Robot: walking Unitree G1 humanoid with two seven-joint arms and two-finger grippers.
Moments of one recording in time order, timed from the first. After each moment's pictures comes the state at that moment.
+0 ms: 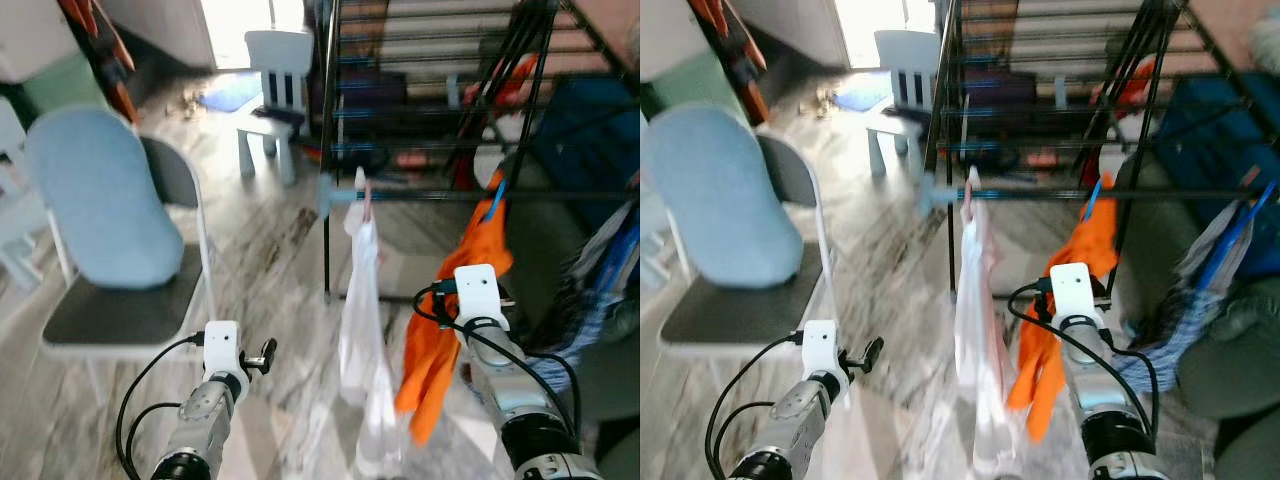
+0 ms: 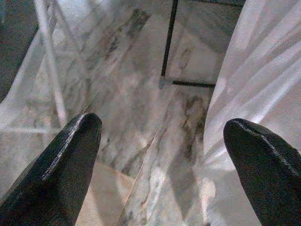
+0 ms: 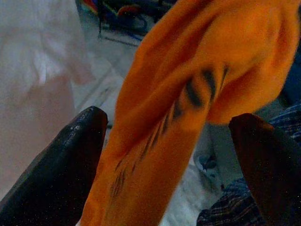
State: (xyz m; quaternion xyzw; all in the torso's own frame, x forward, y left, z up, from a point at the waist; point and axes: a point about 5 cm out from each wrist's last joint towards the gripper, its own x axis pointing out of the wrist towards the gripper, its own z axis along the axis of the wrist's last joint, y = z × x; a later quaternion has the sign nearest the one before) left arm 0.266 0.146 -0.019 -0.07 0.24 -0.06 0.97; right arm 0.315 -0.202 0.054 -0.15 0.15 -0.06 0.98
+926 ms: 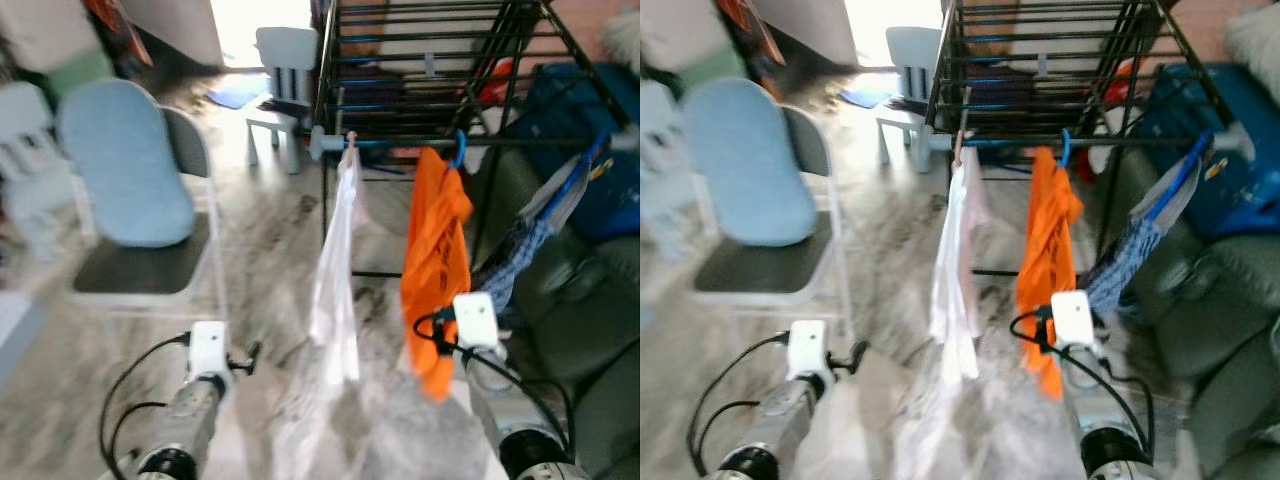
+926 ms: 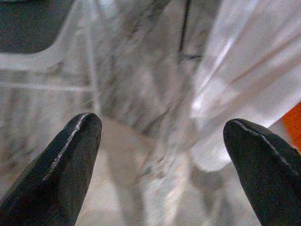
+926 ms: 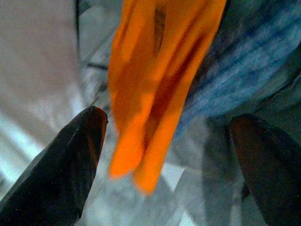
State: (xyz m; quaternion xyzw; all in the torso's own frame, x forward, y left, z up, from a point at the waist) left arm 0.263 0.168 -0.026 -0.03 0.26 -0.03 0.96; right arm 0.292 -0.207 0.010 -0.12 0.23 -0.06 0.96
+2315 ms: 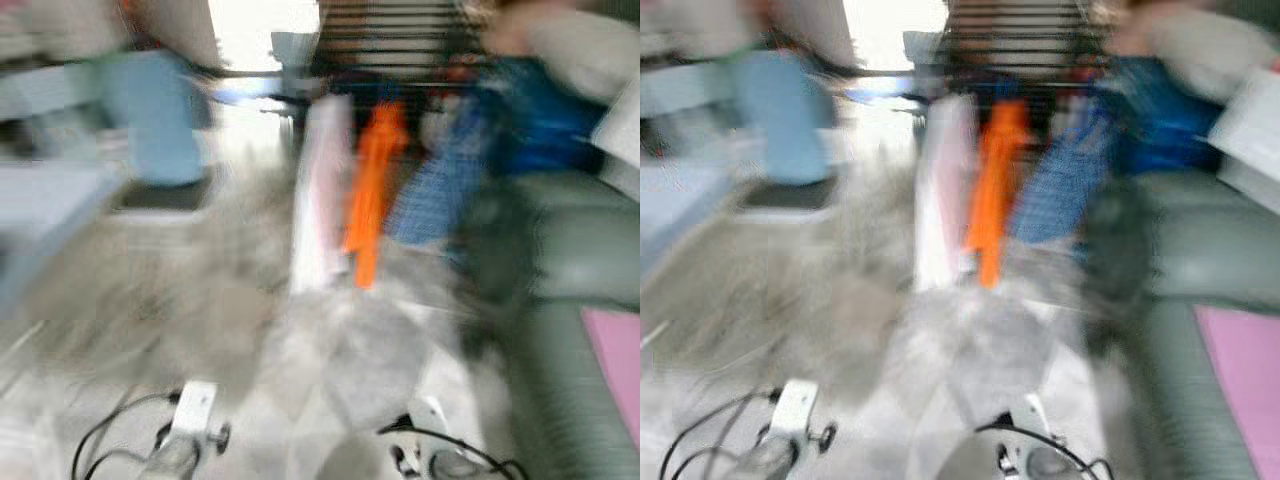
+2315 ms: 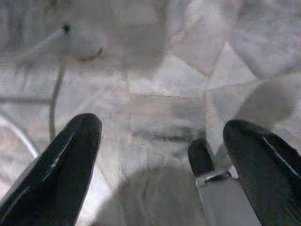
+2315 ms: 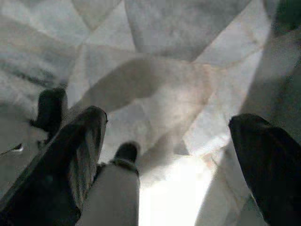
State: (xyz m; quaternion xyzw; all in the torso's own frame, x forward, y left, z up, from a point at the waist) left arm 0.196 0.193 -0.077 0.08 0.45 -0.01 0.89; right arm 0.202 -0.168 -0.078 -0.10 0.48 0.07 0.87
